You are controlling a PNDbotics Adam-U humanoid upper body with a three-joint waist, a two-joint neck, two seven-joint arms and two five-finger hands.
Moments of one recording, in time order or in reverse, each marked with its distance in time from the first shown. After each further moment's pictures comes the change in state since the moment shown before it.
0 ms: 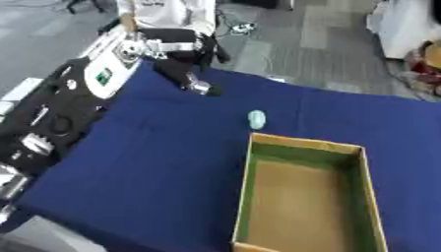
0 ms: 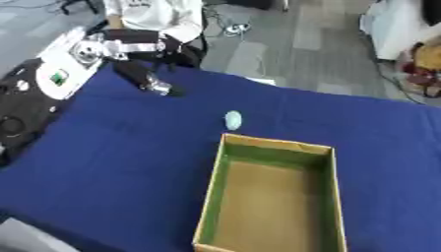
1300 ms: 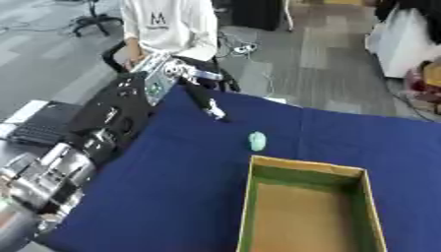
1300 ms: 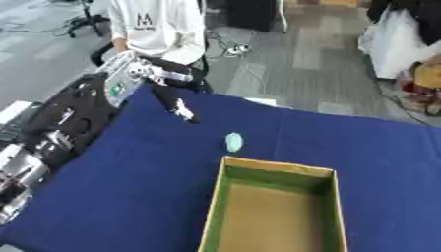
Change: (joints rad) left arm -0.173 -0.143 0.029 0.388 -0.271 -0.054 -0.030; right arm -0.043 -0.033 -0.018 0.000 -0.086 0.000 0.000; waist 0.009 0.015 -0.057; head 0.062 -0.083
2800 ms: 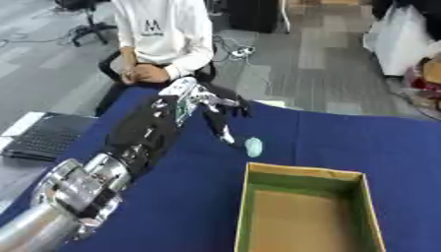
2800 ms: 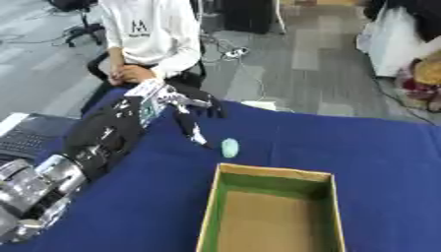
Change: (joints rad) left arm -0.032 -0.079 0.030 0.172 -0.172 -0.105 0.105; right arm -0.068 -0.064 -0.056 0.000 -0.164 0.000 0.000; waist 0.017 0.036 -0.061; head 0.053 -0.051
